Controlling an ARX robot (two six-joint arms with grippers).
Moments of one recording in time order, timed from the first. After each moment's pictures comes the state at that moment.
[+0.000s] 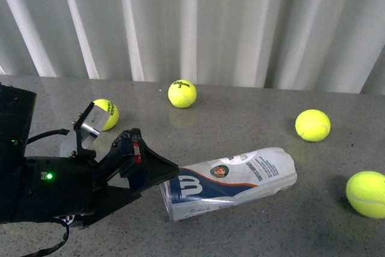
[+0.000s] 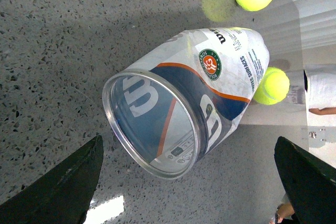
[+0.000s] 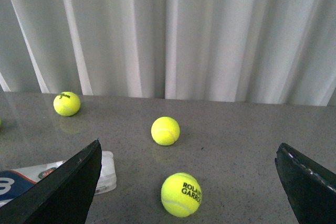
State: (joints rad) left arm -0.21 2.00 0.66 0.73 0.62 -0.60; right arm 0.00 0.00 0.00 0.00 0.00 -0.01
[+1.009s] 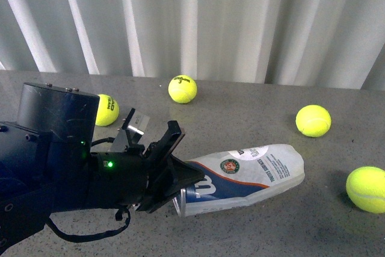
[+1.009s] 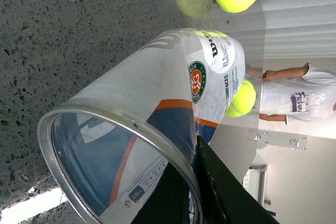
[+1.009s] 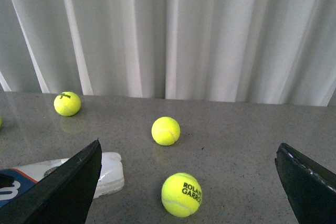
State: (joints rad) left arm -0.32 2.17 0.78 0.86 0.63 -0.91; right arm 0.00 0.00 0.00 0.00 0.00 -0.01
